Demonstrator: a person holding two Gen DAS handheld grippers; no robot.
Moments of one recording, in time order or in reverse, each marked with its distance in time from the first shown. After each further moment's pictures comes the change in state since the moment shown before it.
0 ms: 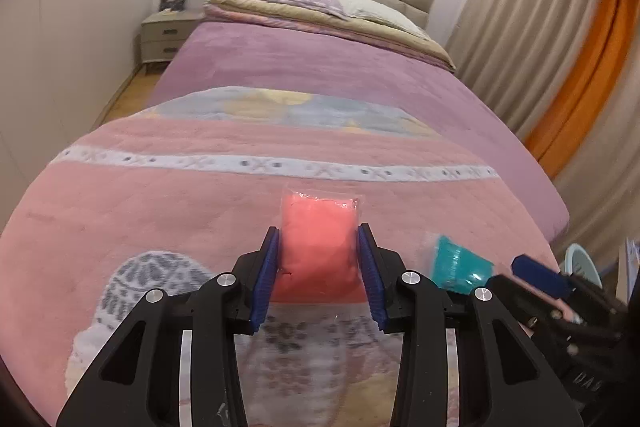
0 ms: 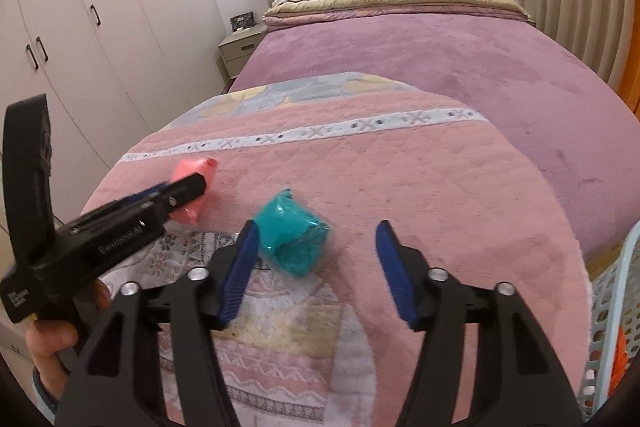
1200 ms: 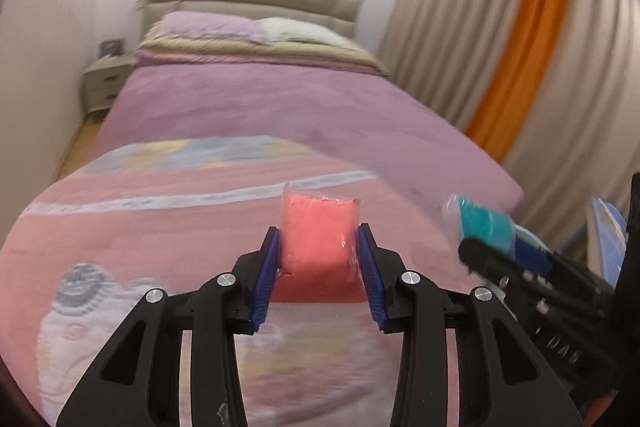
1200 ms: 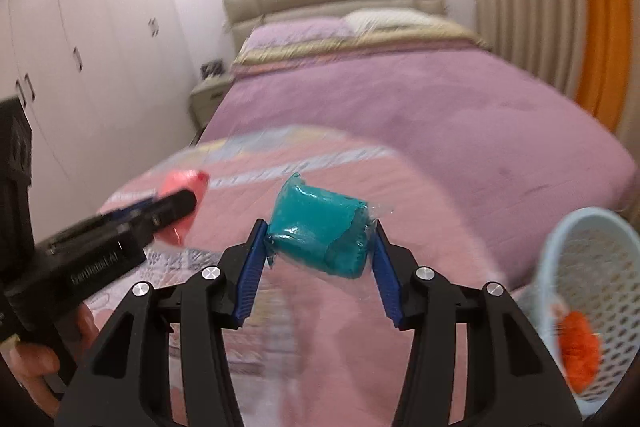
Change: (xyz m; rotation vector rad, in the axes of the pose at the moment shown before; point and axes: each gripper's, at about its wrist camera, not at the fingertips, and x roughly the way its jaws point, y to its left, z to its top) left arm -0.061 -0.124 -0.011 0.202 -0.083 -0.191; right arm -0.117 -0.053 -0.021 0.078 -0.245 -0.169
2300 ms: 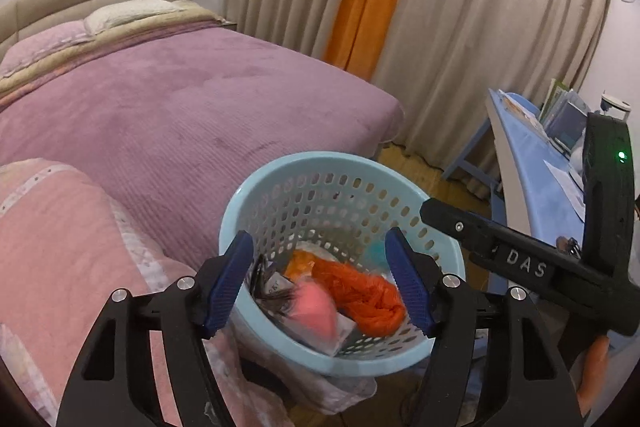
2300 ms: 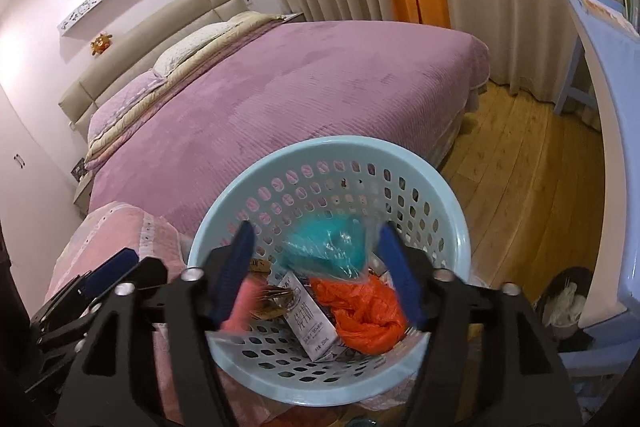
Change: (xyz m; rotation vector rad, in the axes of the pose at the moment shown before) left arm 0.102 -0.241 -0.050 0.300 0.200 -0.356; right arm -0.093 -0.289 -0.061 0.522 0.054 -0.335
